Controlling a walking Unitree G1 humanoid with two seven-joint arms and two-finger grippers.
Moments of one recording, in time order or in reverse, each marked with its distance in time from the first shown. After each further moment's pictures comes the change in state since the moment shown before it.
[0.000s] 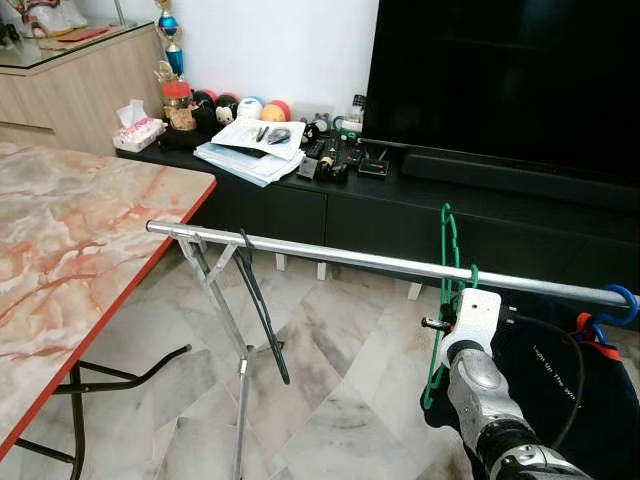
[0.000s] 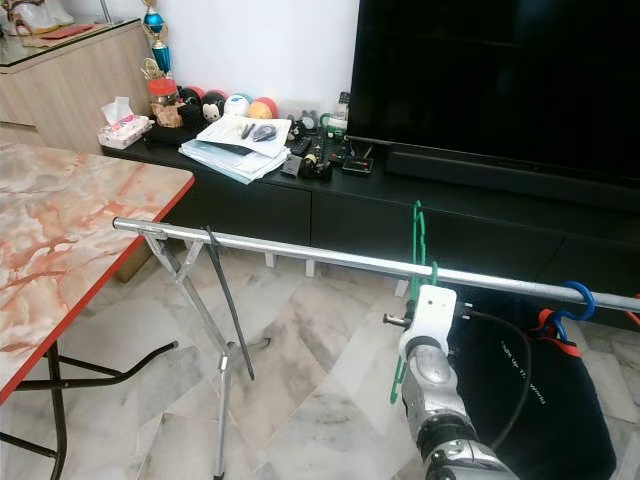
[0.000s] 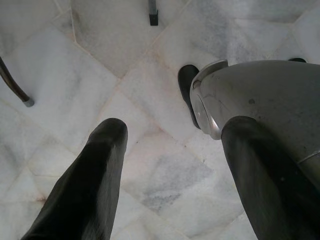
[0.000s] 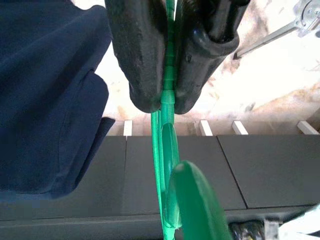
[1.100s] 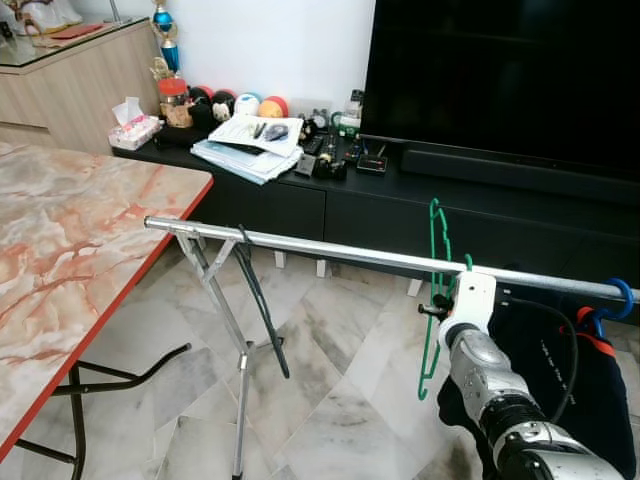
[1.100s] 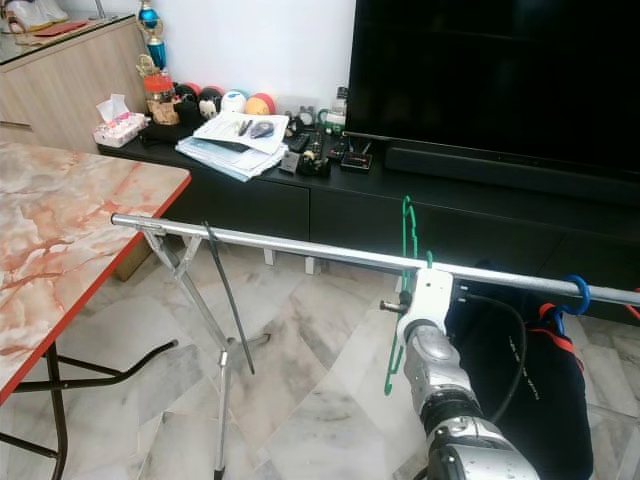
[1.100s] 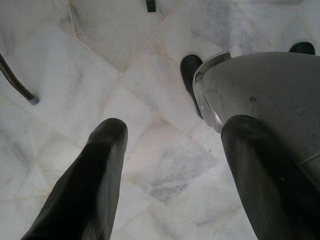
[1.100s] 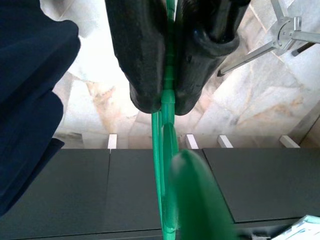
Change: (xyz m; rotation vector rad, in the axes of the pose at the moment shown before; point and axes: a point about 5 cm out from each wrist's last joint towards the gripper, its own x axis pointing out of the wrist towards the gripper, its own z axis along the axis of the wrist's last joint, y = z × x) left arm 0.003 -0.004 0.007 0.041 0.038 -0.009; right arm 0.007 0.006 0.016 0.013 0.072 0.069
